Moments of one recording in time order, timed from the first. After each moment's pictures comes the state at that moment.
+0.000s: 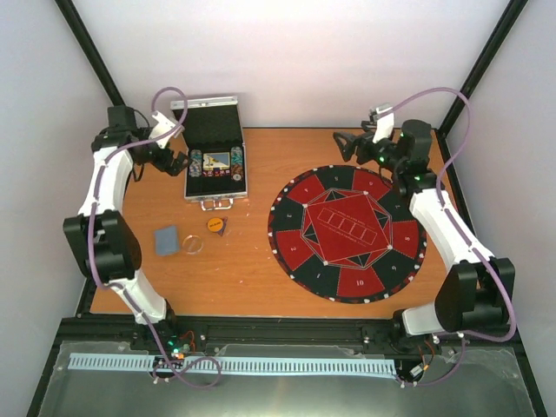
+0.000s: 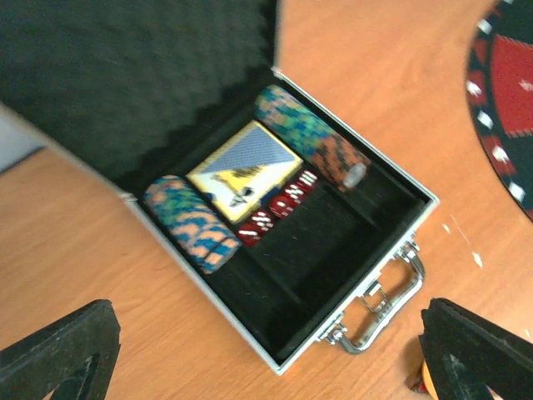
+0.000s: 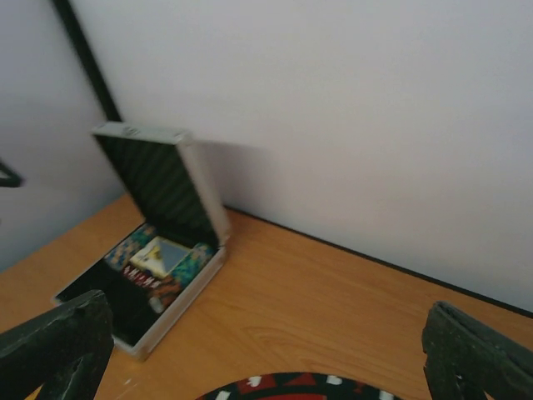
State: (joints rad) left arm 0.19 1.70 1.62 -0.80 0.50 0.63; right arm 0.12 1.39 1.14 0.09 -0.49 0.09
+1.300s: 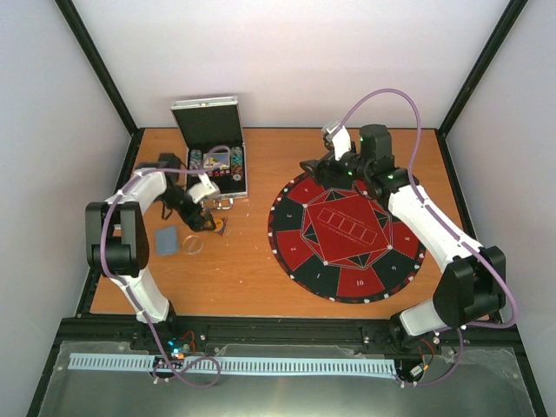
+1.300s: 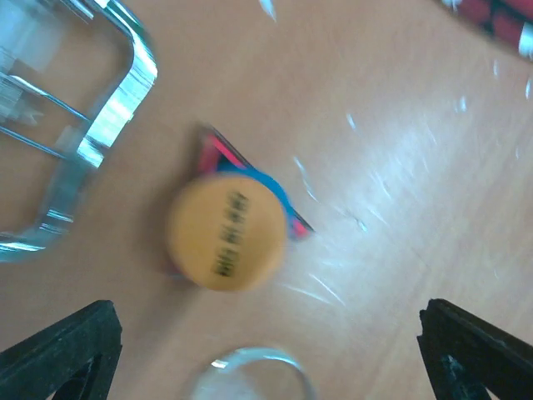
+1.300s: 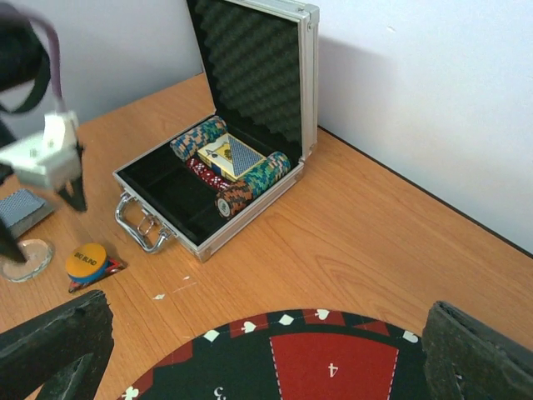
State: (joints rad) left arm 0.04 1.78 1.31 -1.01 0.50 0.92; right arm 0.36 1.46 1.24 -0.20 -0.46 -0.17
